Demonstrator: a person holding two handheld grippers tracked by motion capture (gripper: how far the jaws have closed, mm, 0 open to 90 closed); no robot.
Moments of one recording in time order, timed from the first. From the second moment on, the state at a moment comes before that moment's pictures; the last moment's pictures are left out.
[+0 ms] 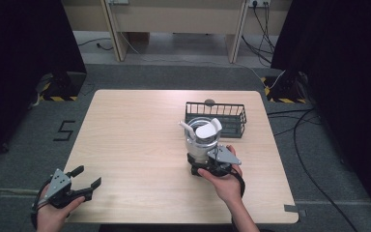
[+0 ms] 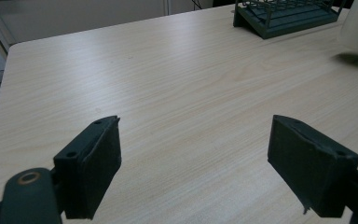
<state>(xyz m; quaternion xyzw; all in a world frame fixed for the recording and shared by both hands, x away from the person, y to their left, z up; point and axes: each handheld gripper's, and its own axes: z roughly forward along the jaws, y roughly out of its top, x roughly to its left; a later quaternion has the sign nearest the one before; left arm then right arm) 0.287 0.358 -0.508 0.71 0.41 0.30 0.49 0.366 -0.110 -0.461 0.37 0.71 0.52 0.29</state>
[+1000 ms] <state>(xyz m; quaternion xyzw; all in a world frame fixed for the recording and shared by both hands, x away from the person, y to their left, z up) 0.289 0.358 -0.509 0.70 0.42 0.29 0.50 0.399 -0.140 -0.434 0.41 0.69 0.50 0.32</state>
